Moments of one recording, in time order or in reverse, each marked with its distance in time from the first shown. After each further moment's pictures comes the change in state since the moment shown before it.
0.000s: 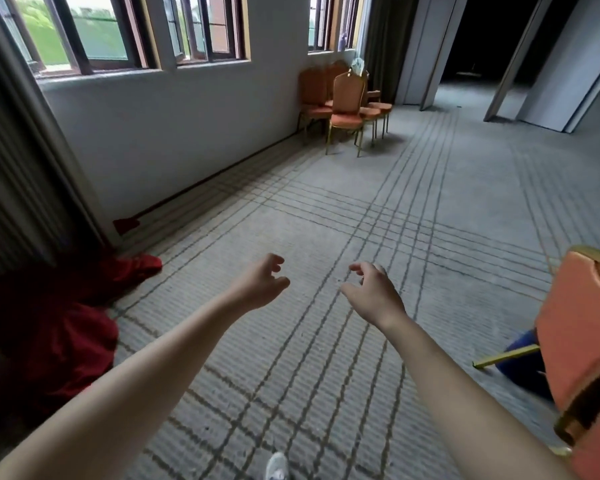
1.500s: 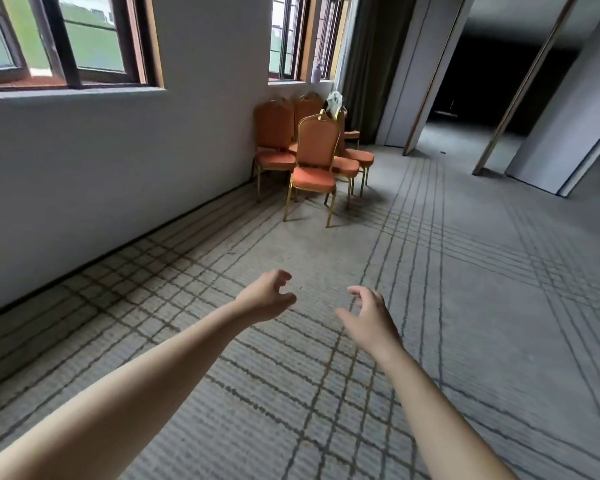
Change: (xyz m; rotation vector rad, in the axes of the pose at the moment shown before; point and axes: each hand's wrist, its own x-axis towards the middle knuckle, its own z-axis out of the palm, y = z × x) left_hand 1.323 0.232 0.045 0.035 -0.092 0.090; right_hand 1.299 0.100 -0.181 0.028 0.059 0.081
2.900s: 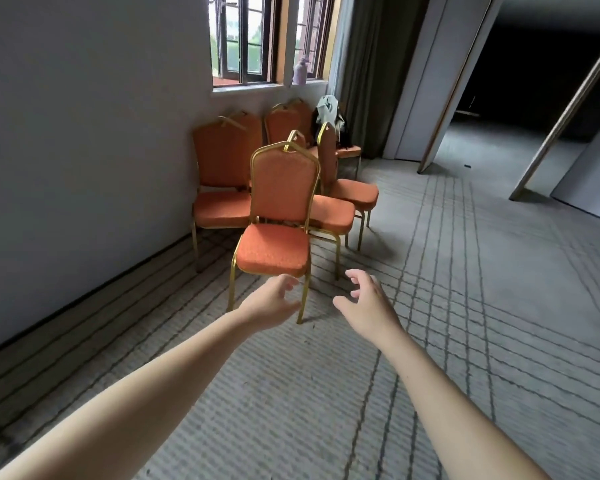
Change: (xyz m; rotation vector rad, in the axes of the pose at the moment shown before) left_hand 1.206 0.132 0.015 -0.011 -0.016 -0.010; right_hand 1.214 0.060 -0.146 0.022 -0.050 -0.125
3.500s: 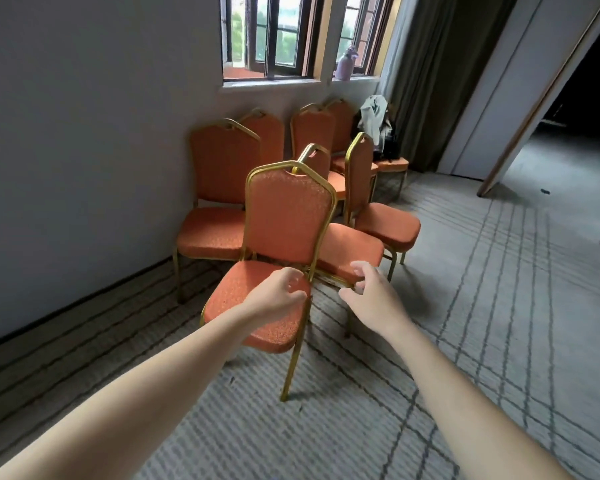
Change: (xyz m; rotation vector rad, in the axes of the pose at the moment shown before) left_hand 0.484 0.041 -0.016 -0.114 0.142 -0.140; right_hand 0.523 0.074 -0.067 -0.083 -0.130 -0.150
